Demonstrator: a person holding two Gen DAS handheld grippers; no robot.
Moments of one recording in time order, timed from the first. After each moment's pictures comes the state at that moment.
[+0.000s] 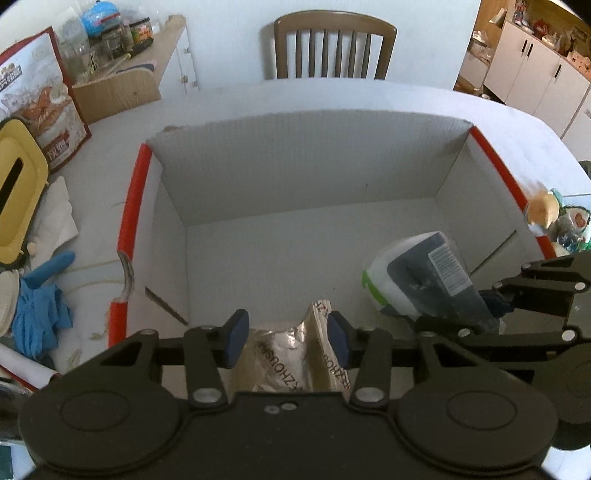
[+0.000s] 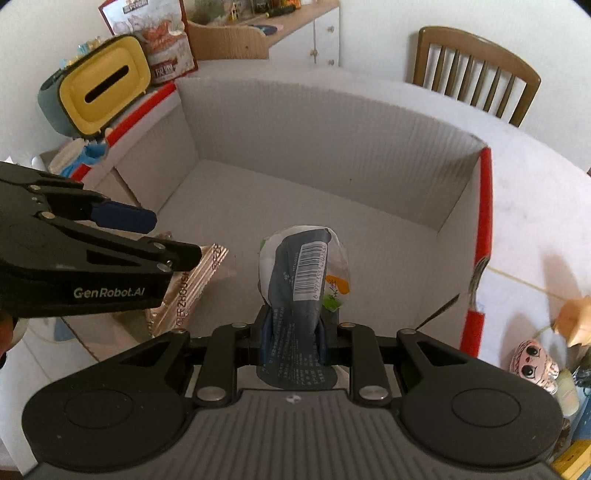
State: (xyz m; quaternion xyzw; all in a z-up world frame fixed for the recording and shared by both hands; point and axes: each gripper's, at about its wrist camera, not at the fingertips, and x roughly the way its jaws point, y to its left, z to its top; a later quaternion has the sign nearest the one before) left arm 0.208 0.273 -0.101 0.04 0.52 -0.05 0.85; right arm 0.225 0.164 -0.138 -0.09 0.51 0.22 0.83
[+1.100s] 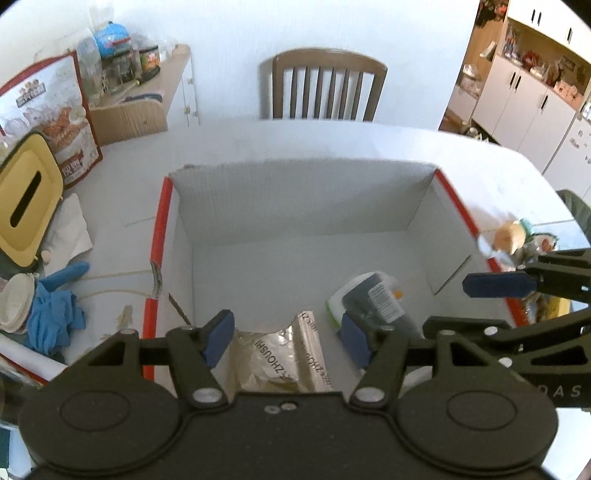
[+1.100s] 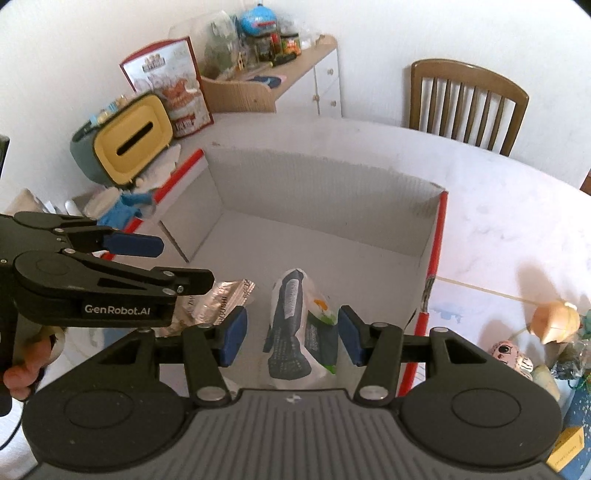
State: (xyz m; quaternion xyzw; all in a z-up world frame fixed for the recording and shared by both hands) left arm 0.180 0.275 -0.057 0.01 0.46 -0.06 0.88; right arm 0.197 0.132 -0.073 -0.04 0.45 0.24 0.86
